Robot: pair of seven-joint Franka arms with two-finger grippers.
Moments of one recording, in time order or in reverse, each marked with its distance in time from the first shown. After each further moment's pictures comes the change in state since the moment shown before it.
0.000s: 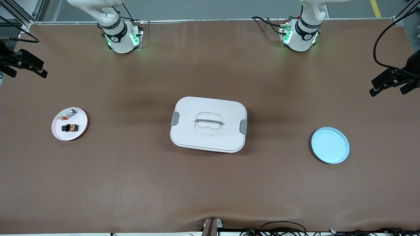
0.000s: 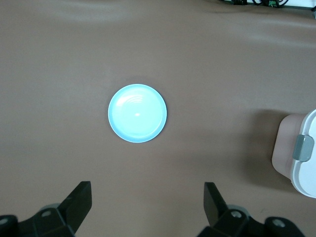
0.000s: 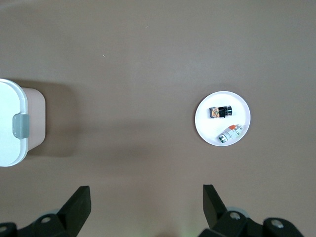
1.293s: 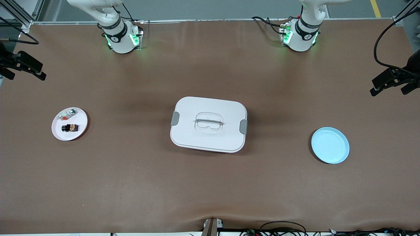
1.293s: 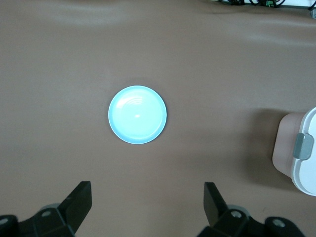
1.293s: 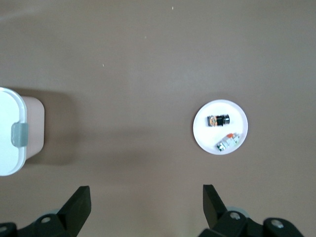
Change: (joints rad) left arm 0.000 0.000 0.000 0.005 0.000 0.001 0.018; right arm 0.002 0.001 -0.004 -0.005 -0.008 0.052 0.002
